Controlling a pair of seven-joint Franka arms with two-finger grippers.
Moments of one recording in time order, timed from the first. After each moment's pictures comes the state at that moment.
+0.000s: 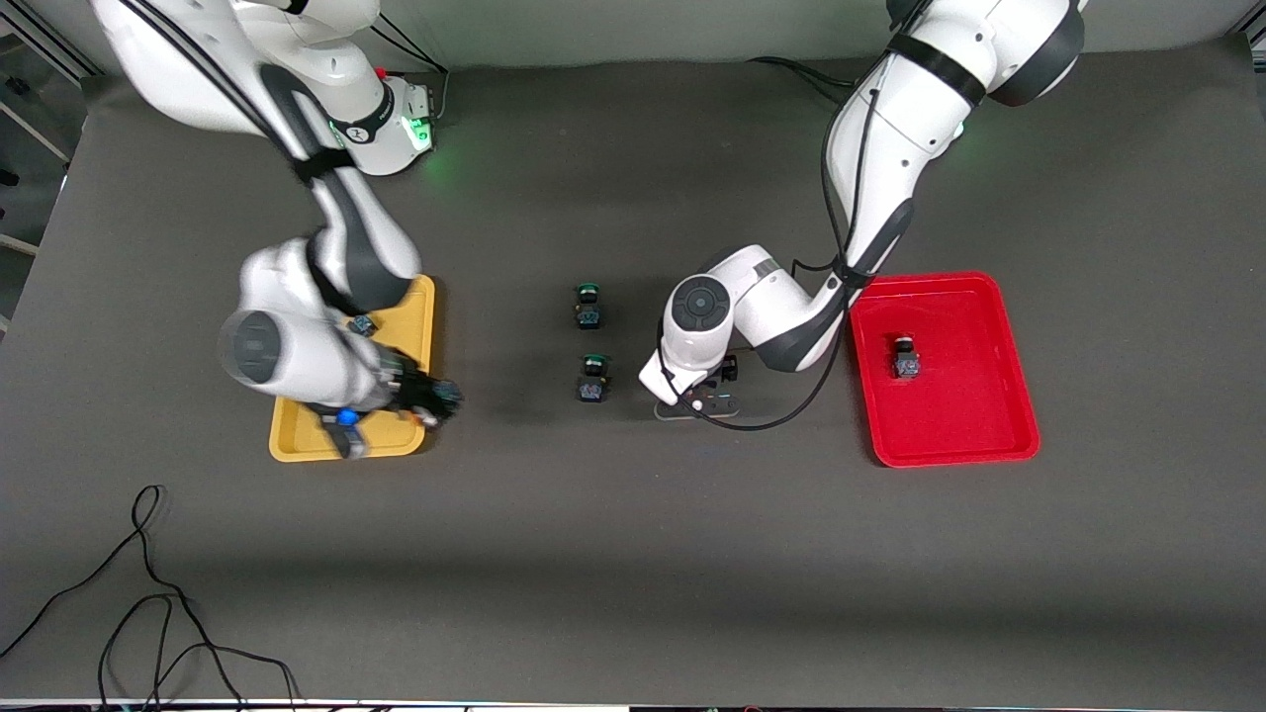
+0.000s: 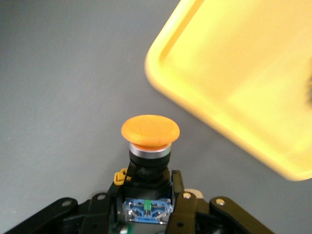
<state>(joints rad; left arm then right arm) -0.41 0.80 -0.36 -1.62 0.33 2.36 -0.99 0.18 0.34 0.03 -1.85 0.20 2.06 1.01</state>
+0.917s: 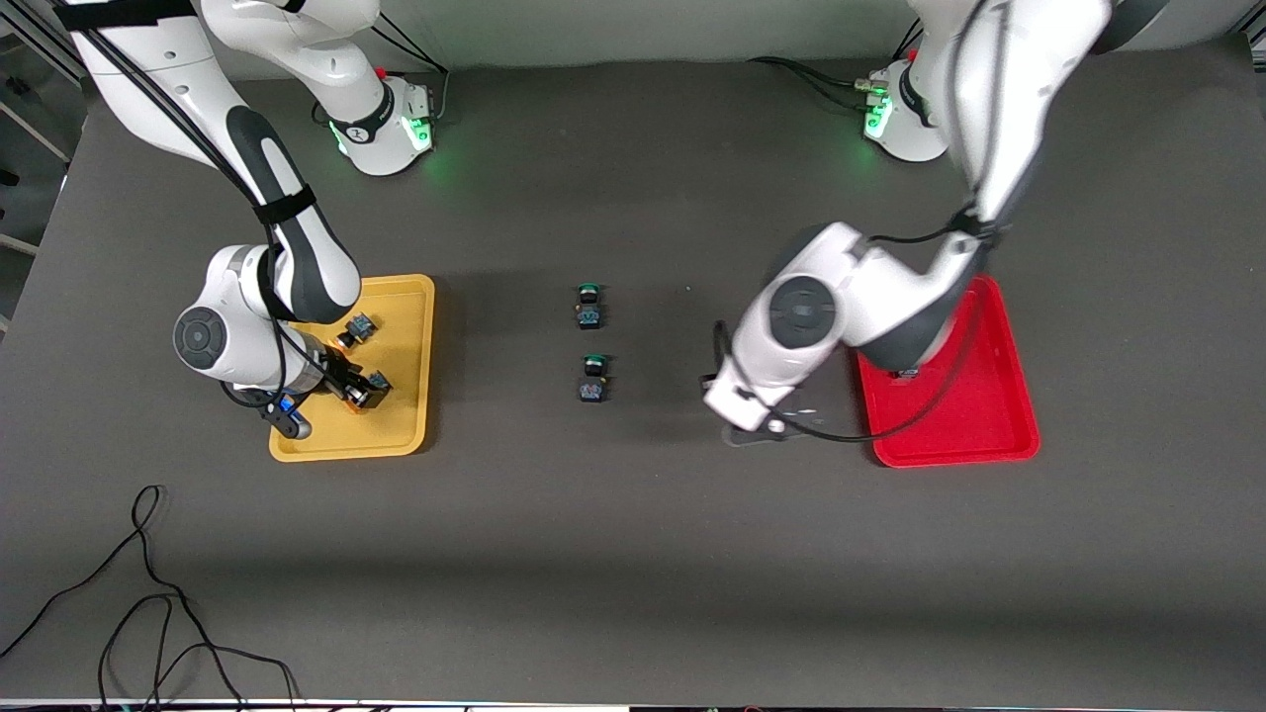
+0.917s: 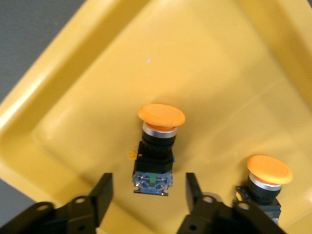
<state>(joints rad) -0.07 0.58 -0.54 -1.58 0.21 2.03 -0.81 0.18 0.36 -0.11 -2.17 0.20 2.38 0.64</state>
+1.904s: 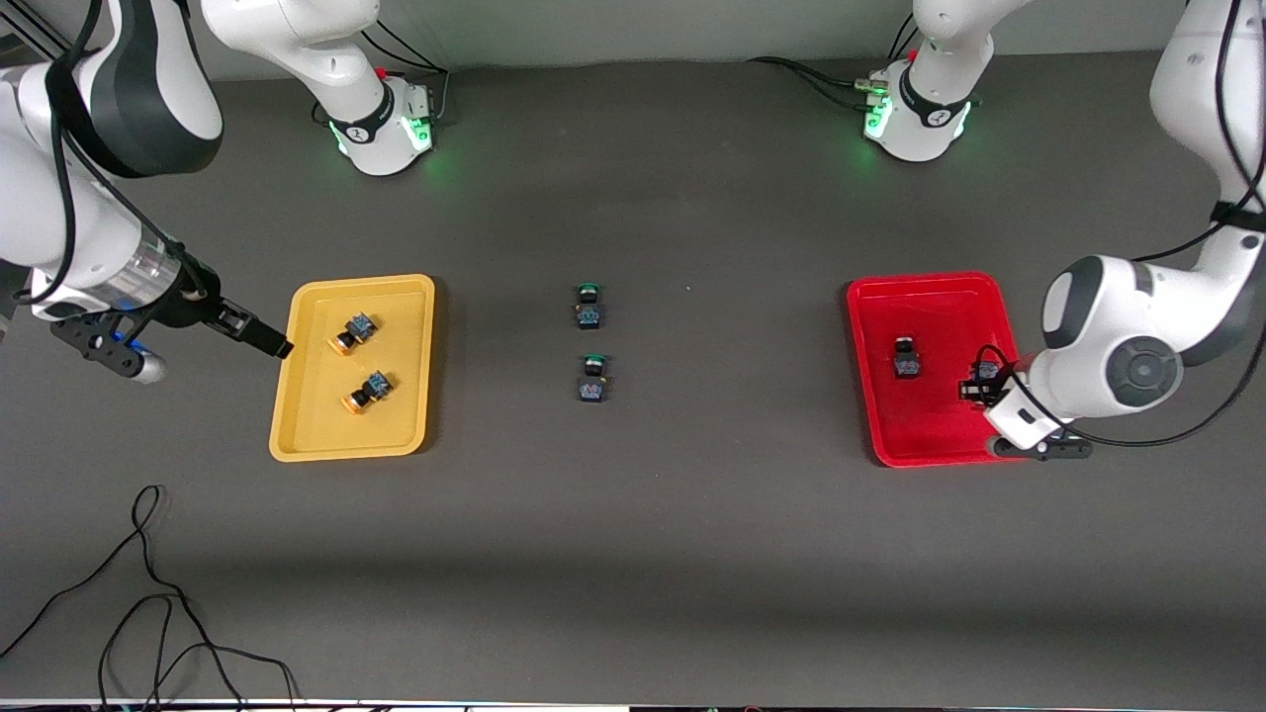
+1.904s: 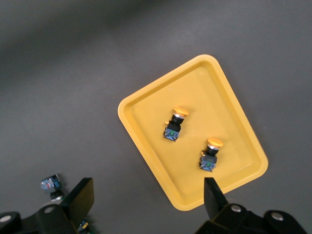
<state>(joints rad) 0.54 0.53 -0.58 -1.99 0.39 2.20 -0.24 0.18 -0.04 -0.11 -1.92 0.04 1.90 0.51</state>
